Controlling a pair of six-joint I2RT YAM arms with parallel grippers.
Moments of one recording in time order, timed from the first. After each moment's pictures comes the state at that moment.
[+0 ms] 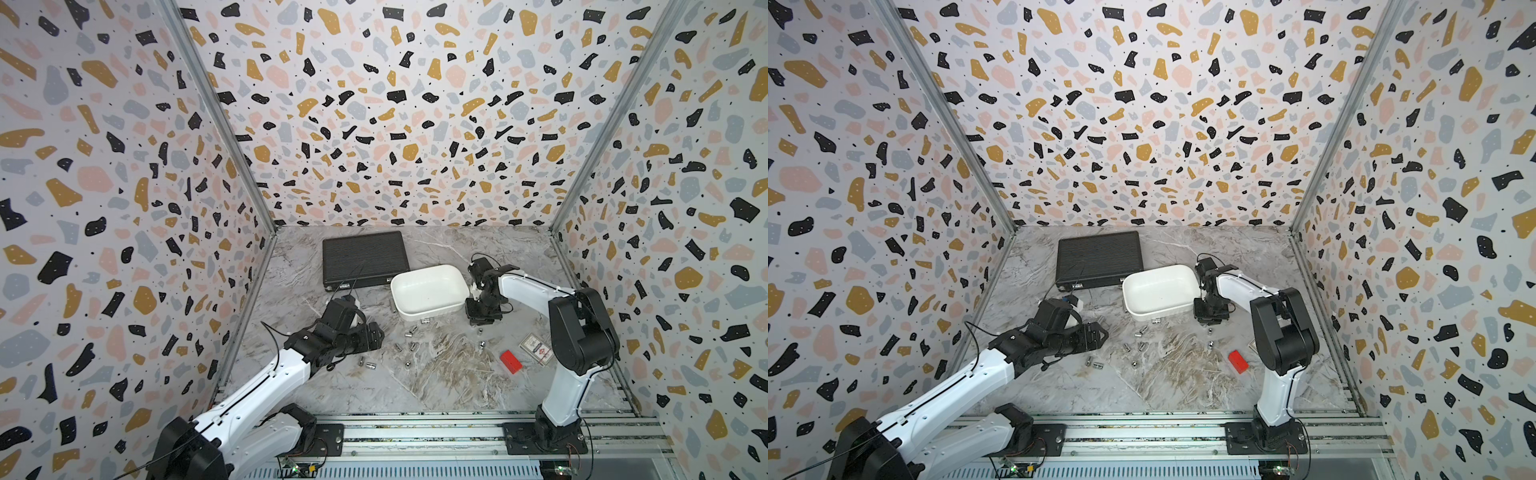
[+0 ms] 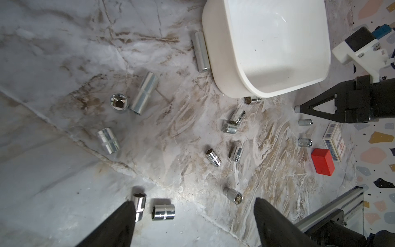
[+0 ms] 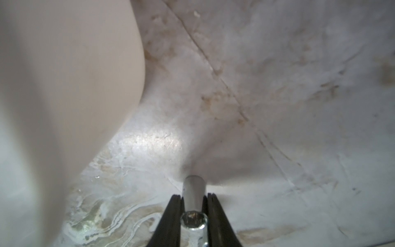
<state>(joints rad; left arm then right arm) -0.52 1.00 0.63 -0.53 0.17 -0.64 0.38 1.84 1.23 -0.88 -0.11 0.35</state>
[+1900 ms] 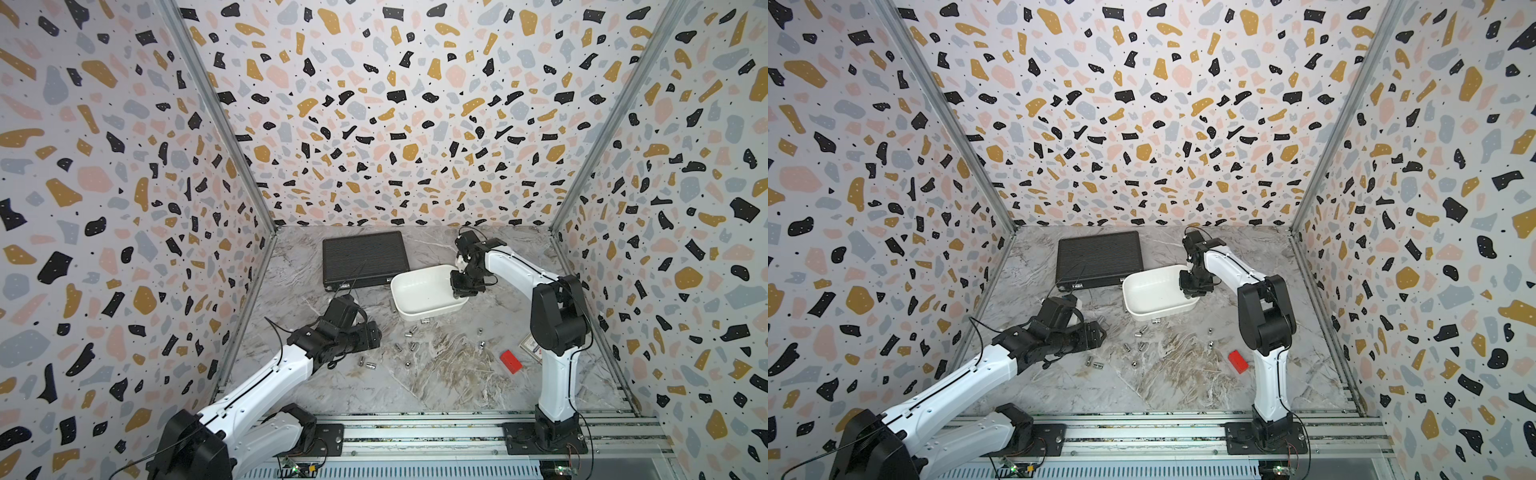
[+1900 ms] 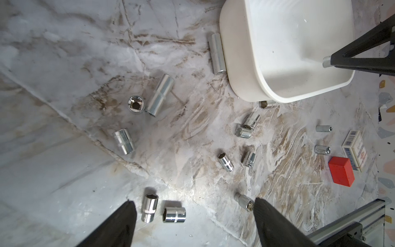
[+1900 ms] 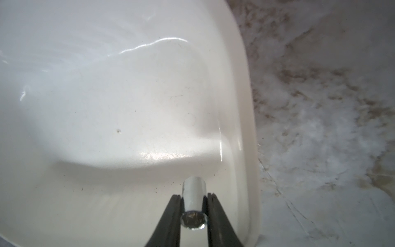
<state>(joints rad) -0.52 1.04 0.65 -0.56 0.12 -0.65 0.41 2.05 1.68 -1.00 -0.16 0.36</state>
